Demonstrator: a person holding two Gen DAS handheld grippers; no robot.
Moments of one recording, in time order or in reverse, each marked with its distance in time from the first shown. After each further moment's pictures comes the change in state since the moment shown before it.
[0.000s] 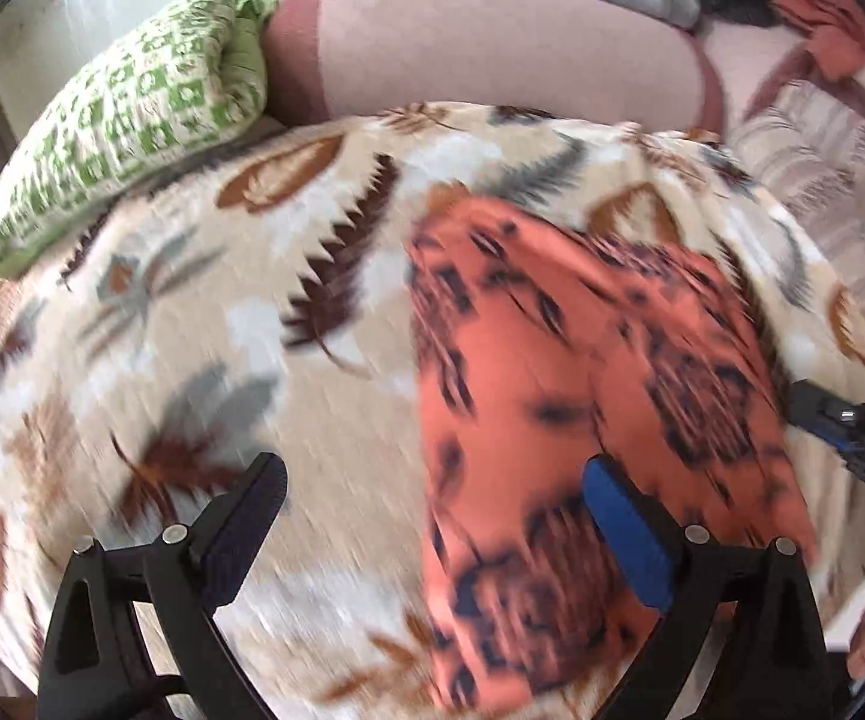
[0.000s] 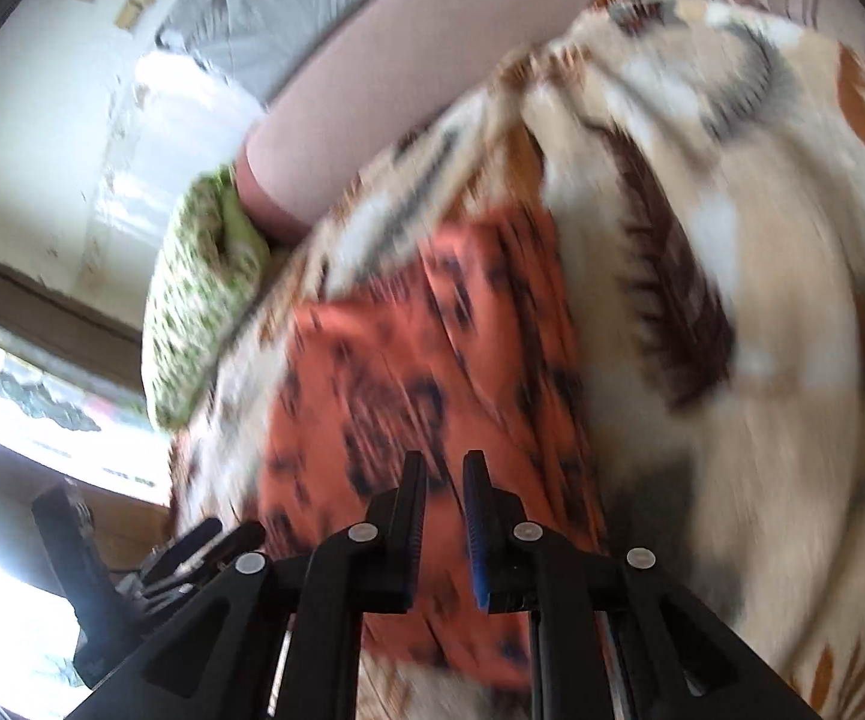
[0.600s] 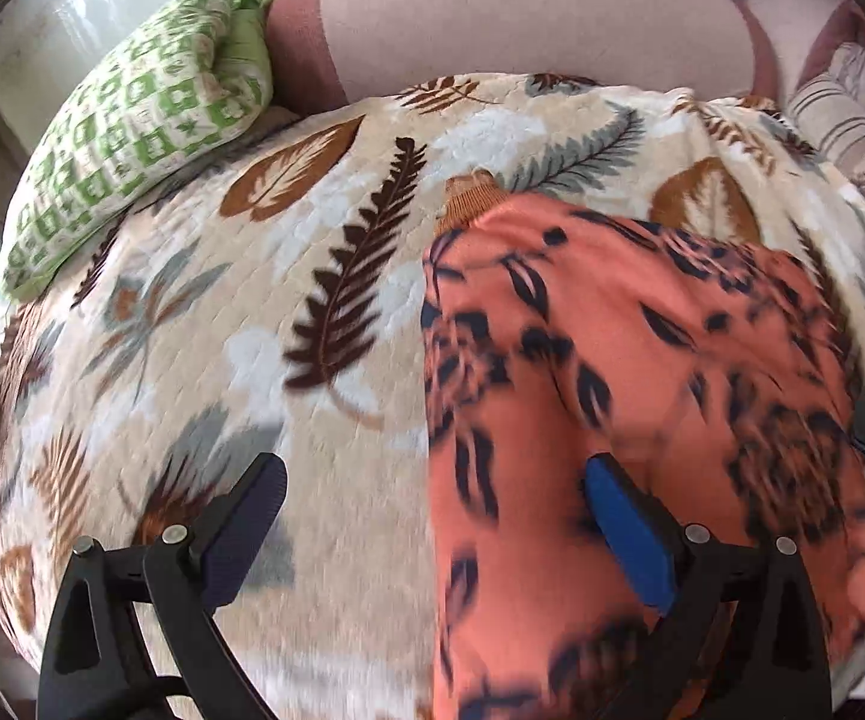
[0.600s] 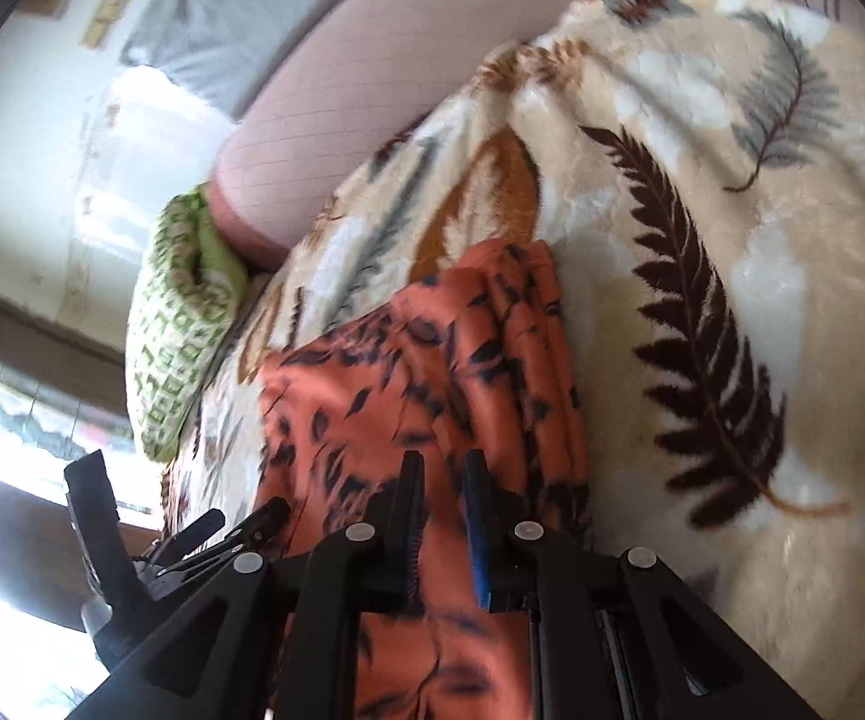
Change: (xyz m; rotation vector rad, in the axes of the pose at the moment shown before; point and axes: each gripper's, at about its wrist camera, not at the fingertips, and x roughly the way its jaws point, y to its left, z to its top) left arm 0.034 -0.009 0.017 0.022 0.056 0.113; right arm 0.022 -0.005 0.008 -0.006 0.019 -0.013
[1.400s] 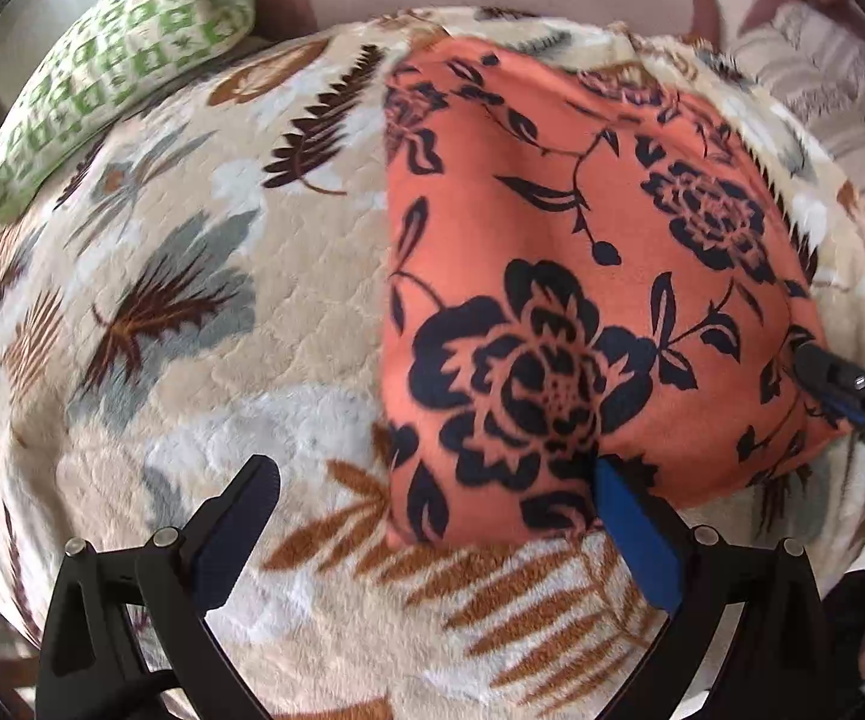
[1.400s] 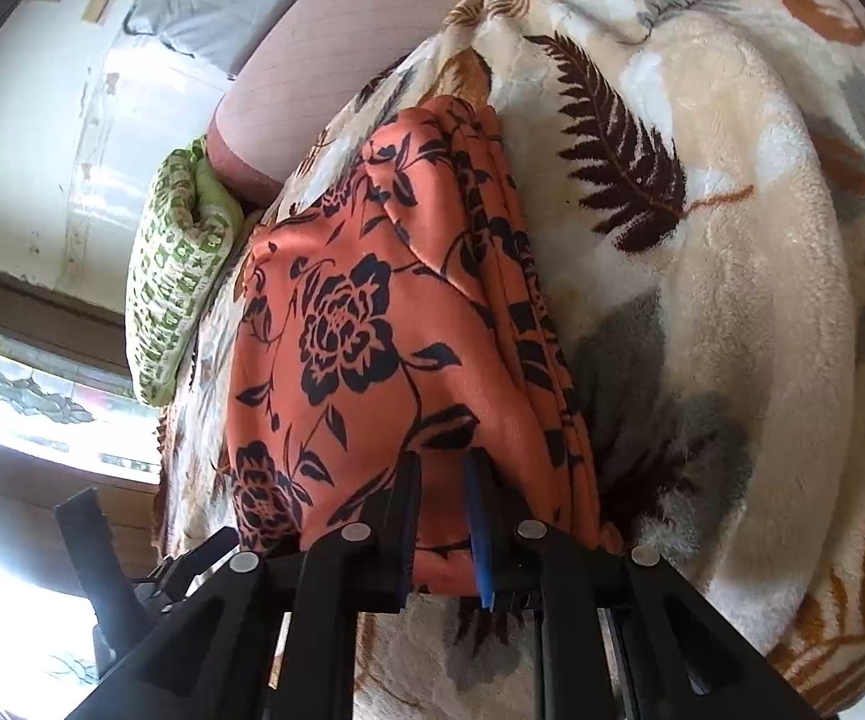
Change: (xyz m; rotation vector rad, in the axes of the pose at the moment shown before) left arm -0.034 -0.005 -0.099 0.005 0.077 -0.109; right arm -0.021 -0.017 -0.081 0.031 0.083 -0.050
